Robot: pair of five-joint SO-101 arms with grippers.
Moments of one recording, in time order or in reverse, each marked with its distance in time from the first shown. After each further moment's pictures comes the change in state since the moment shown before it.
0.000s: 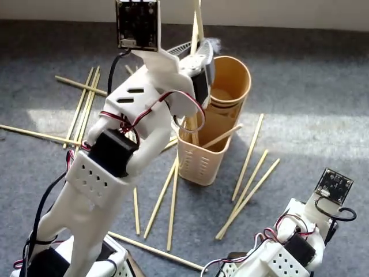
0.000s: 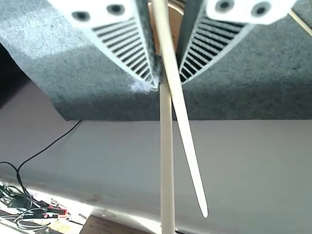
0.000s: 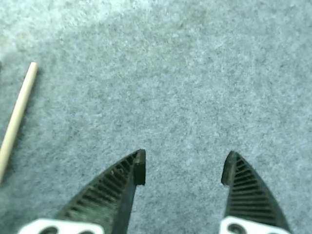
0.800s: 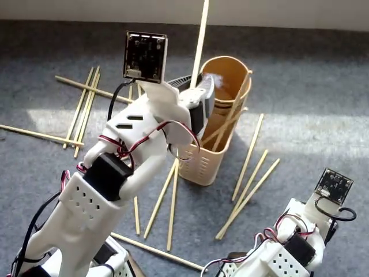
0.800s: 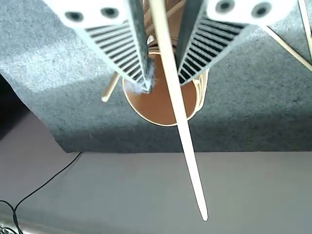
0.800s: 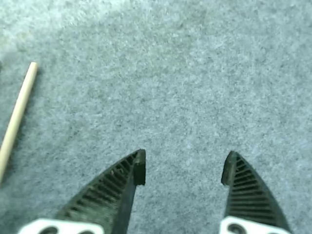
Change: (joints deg) left arm 2.2 -11.3 13.6 1.6 0.0; right arm 0.0 0.0 0.0 0.0 0.0
